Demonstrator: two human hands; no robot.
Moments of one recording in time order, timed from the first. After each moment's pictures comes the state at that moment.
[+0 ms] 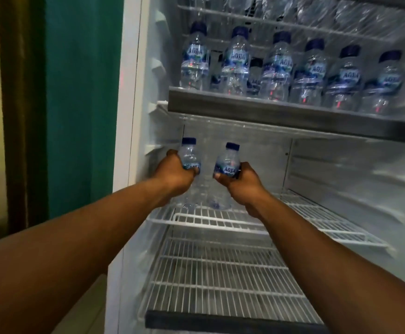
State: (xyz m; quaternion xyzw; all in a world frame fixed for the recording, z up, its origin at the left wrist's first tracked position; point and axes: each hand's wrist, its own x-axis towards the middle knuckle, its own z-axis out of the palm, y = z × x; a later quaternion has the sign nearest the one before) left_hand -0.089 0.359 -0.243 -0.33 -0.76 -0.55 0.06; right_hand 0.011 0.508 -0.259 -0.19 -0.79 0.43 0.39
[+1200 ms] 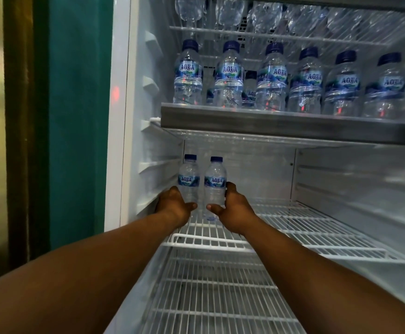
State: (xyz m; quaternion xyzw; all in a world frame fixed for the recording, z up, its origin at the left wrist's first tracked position) left_hand -0.129 0.404 -0.290 -0.27 -0.84 -0.47 0.06; right_hand -0.016 0.523 -0.282 -0.18 -0.88 0.29 0.32
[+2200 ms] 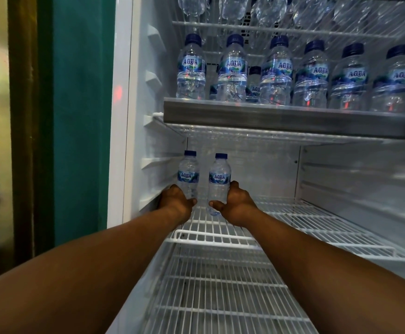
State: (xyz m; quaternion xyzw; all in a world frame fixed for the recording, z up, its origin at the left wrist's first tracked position) left_hand -0.130 0.404 -0.286 -0.25 -0.85 -0.46 0.07; right_hand -0.027 0.527 -0.276 -0.24 -0.90 0.22 0.28
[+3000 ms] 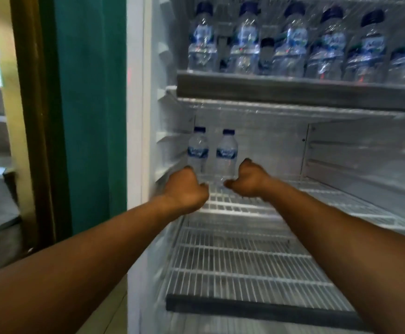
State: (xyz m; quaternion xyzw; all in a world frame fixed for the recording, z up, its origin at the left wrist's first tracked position) left_hand -0.058 0.334 -0.283 -0.38 -0.83 -0.39 0.09; right_hand 0.012 0.496 -0.251 -0.27 -0.93 0.15 0.19
